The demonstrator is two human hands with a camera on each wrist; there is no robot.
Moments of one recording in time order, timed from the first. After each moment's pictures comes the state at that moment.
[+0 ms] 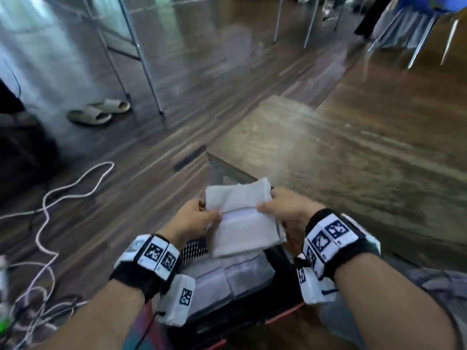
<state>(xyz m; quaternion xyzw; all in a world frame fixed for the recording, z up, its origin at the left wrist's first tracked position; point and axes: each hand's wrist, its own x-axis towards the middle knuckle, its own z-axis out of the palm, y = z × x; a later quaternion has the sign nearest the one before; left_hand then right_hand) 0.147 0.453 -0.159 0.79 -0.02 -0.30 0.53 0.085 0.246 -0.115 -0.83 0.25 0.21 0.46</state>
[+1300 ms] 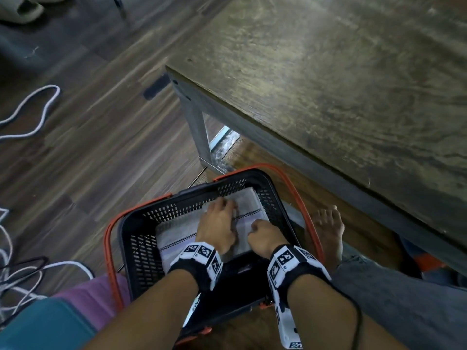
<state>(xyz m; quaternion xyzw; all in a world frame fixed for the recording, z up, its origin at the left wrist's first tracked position) 0.124 0.389 -0.394 0.93 -0.23 -0.26 0.15 0.068 0.260 -0.353 -0.78 0.34 0.39 0.36</state>
